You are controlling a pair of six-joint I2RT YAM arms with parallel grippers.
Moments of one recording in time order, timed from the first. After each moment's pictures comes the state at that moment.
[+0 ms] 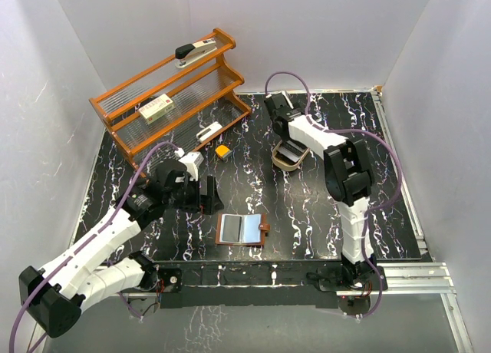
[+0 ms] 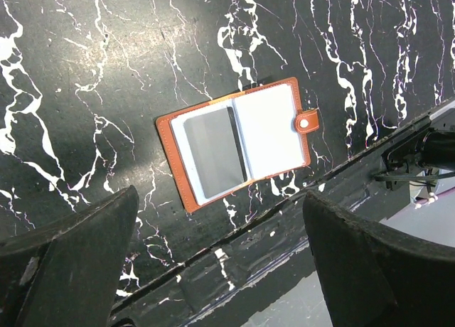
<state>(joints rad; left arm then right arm) -0.64 0.93 0.80 -0.66 0.15 -0.50 0.43 2.12 1.70 -0.54 0.62 -0.11</state>
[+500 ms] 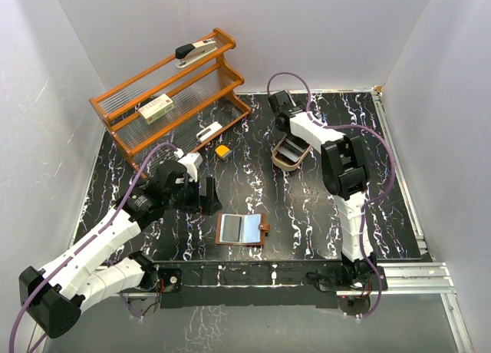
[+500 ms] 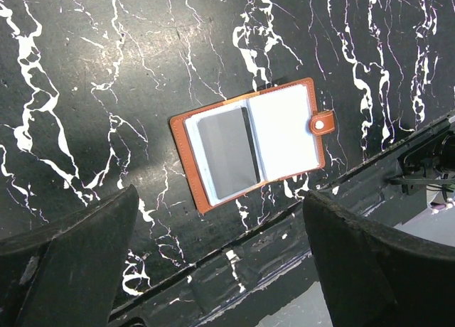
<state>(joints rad) -0.64 0.92 0.79 -0.66 0.12 -0.47 0.38 2.24 1.82 -0.56 0.67 -0.25</state>
